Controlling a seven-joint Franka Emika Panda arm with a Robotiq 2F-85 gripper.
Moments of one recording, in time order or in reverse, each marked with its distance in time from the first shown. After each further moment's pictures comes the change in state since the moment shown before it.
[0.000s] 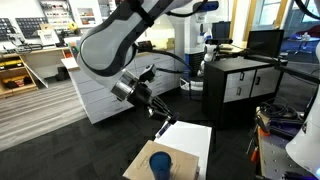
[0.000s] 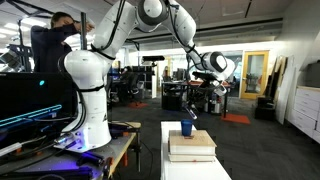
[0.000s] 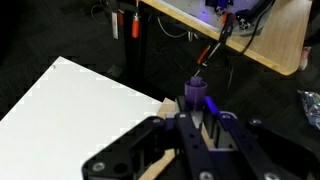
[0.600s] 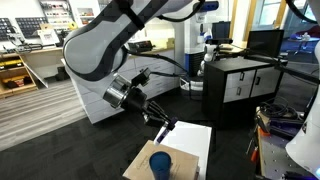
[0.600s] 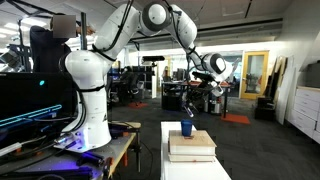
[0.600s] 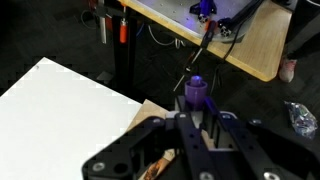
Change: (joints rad) arm 0.031 0.066 0.025 0.092 0.033 -0.088 0.017
